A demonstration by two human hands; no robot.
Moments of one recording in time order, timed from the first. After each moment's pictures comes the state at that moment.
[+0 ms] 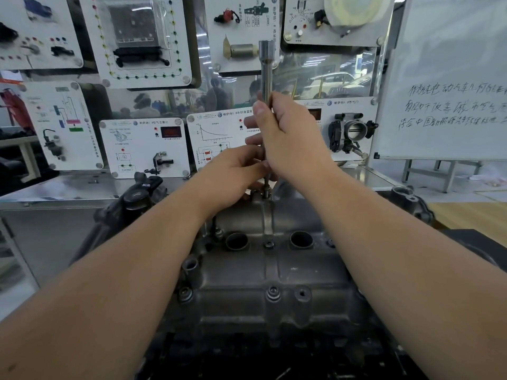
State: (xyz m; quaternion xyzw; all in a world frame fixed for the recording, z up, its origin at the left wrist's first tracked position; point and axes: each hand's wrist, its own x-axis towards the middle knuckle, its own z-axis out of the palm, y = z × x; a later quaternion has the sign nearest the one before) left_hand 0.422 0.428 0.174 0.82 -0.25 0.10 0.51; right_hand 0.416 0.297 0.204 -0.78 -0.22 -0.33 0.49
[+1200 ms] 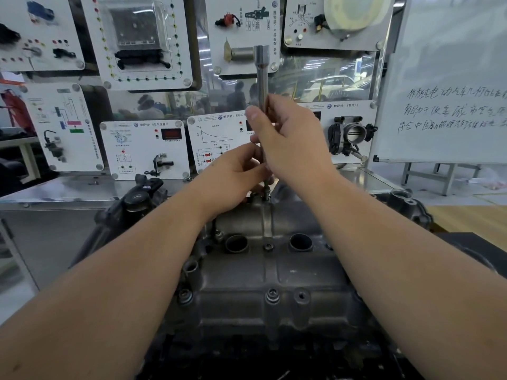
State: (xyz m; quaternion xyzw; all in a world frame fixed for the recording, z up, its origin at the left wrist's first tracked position) left_hand 0.426 0.429 0.172 0.83 -0.25 0.12 0.48; right_hand 0.414 0.298 0.203 -0.76 -0.21 -0.38 0.47
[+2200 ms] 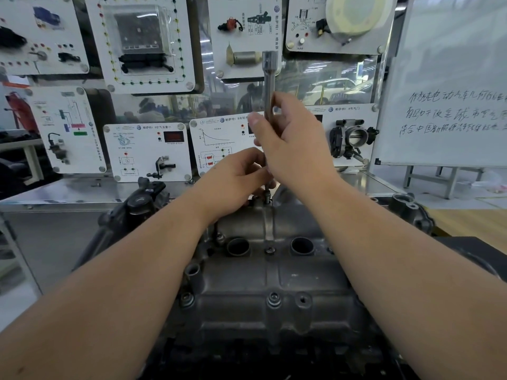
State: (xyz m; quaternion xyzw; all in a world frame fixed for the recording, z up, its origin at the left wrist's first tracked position) left_hand 0.427 0.430 0.171 0.84 -0.26 0.13 0.47; right_hand 0.411 0.297 0.203 -0.76 -0.21 -0.38 0.48
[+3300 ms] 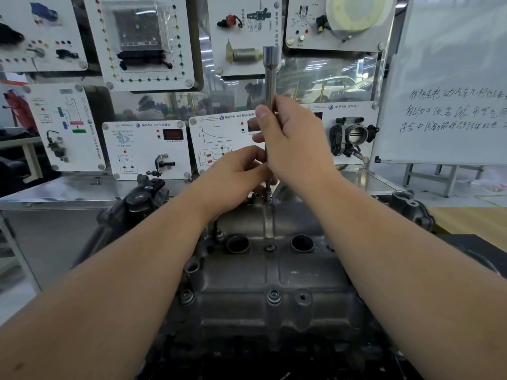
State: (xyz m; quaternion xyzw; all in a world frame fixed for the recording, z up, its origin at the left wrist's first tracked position) left_hand 0.426 0.429 0.171 0.83 -0.26 0.12 0.49; right_hand 0.414 0.297 0.203 -0.78 -0.20 -0.39 0.45
